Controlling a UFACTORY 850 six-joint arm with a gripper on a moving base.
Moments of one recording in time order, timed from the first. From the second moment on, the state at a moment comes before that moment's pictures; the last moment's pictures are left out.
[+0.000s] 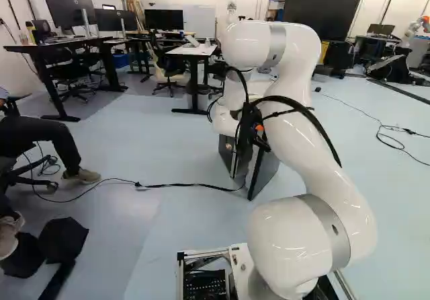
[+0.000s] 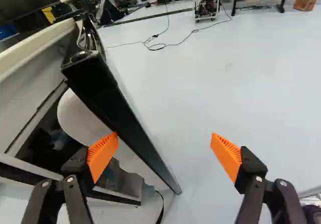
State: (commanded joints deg) arm 4.4 -43.6 -54.4 87.7 62.2 0.0
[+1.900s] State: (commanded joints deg) arm -6.9 -41.2 -49.1 88.5 83.7 0.0
